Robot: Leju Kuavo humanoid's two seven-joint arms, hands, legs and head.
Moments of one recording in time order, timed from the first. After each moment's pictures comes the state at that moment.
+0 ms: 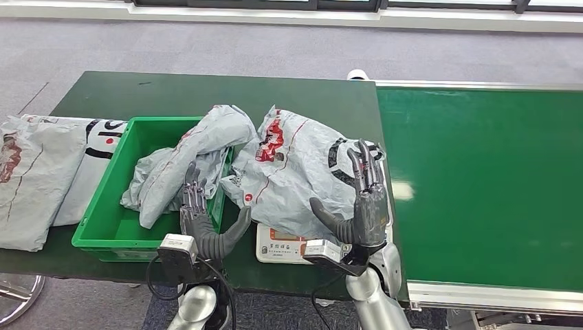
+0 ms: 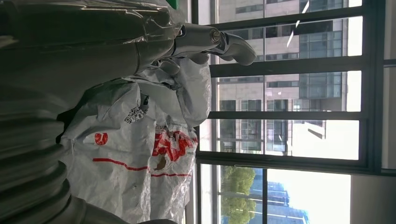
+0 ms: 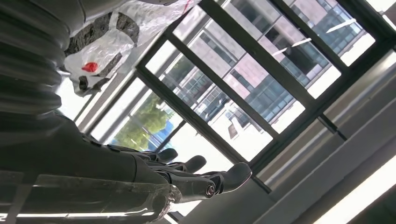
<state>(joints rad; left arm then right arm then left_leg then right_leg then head) -0.09 -0.23 -0.39 -1.32 -0.02 0.49 -0.70 -0.15 0.32 0.16 -1.19 0.91 -0.70 -0.70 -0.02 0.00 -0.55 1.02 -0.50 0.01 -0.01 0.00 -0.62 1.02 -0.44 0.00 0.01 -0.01</state>
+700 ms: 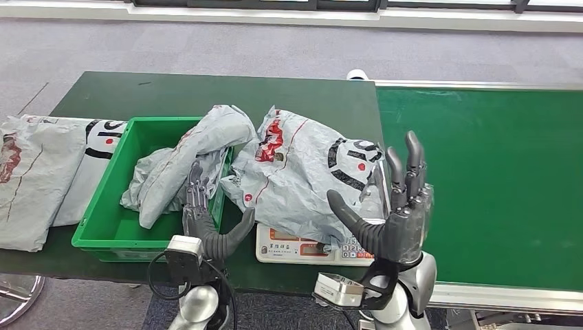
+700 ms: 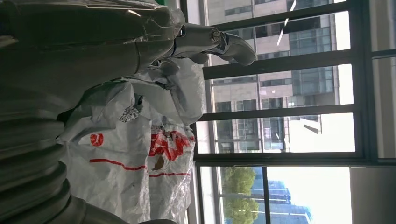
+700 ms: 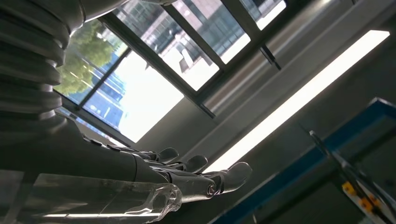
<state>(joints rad) -0.11 -0.23 -0.39 -1.31 -0.09 0.49 -0.70 -0.04 0.30 0.21 -1.67 1.05 -0.70 -0.70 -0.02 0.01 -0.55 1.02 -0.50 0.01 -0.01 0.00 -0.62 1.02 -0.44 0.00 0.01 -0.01</state>
